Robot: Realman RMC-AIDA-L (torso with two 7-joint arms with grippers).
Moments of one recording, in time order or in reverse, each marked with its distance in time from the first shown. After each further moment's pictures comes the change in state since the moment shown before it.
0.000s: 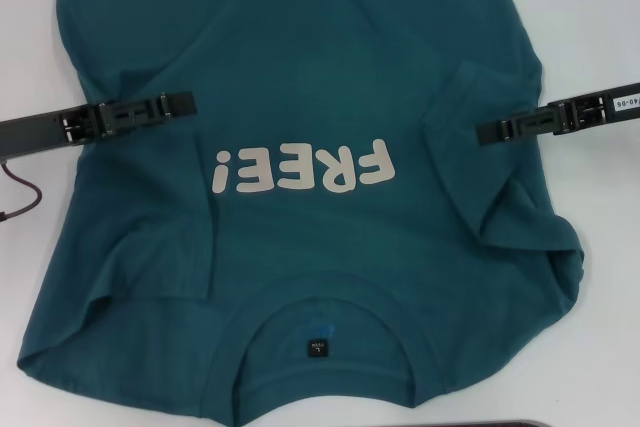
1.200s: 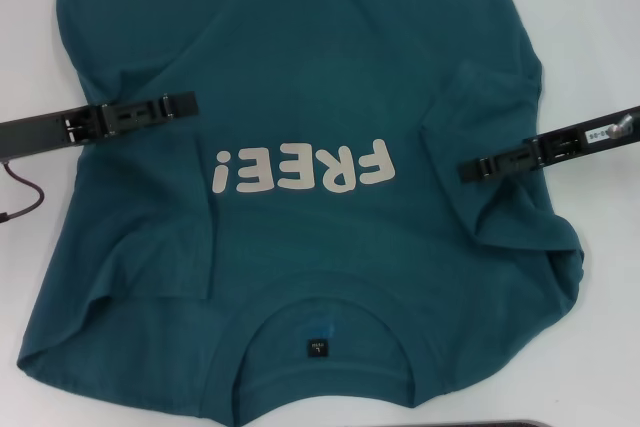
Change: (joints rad) left arm 0.000 -0.003 0.000 0.000 -0.001 0.000 0.007; right arm 0.025 0.012 -0.057 0.075 -0.054 0.053 0.036
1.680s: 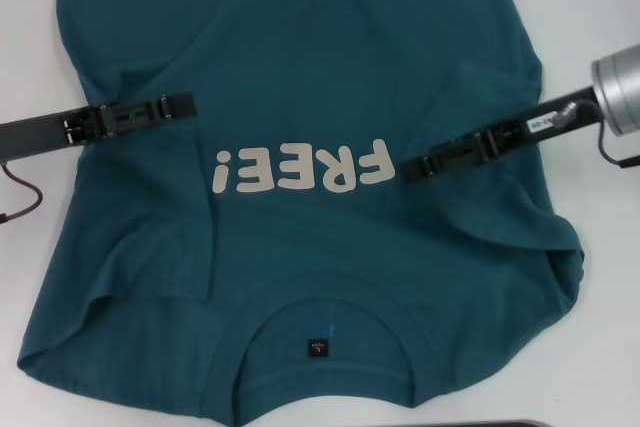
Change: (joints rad) left arm 0.004 0.000 0.000 0.000 0.000 -0.008 0.009; right arm 0.089 0.051 -0.022 0.000 0.007 -0.044 -0.010
